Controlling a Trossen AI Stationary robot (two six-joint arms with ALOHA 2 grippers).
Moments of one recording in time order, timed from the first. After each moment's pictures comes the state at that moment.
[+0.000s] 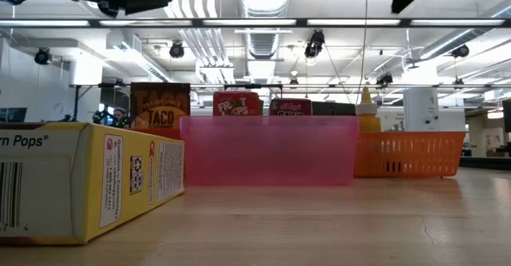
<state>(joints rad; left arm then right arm) -0.15 0.64 0.44 0.34 -0.68 0.29 0.14 1.21 1.38 -1.31 0.25 0.60</state>
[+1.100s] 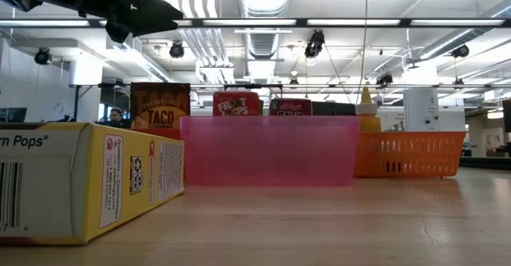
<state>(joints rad) -0.15 0.77 0.42 0.35 -0.68 -0.04 0.99 1.37 1.38 -1.40 0.12 1.40</state>
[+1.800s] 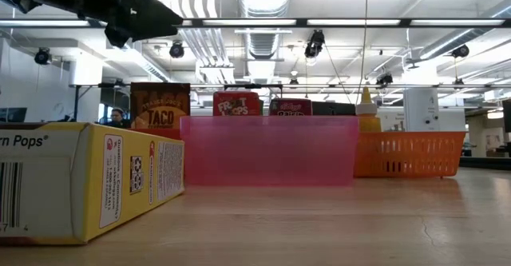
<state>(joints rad) -0.15 0.77 0.42 0.31 -0.67 -0.10 1.01 1.54 1.37 -1.35 0.00 1.49</state>
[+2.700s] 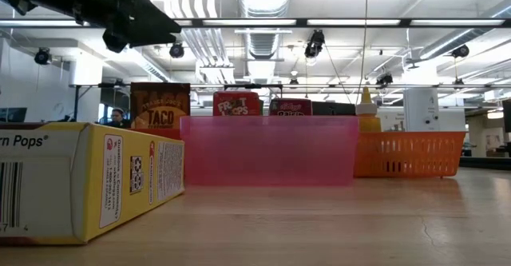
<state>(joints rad) -0.15 0.78 0.42 0.24 -0.67 -0.16 1.01 1.60 1.30 -1.23 0.00 1.37</state>
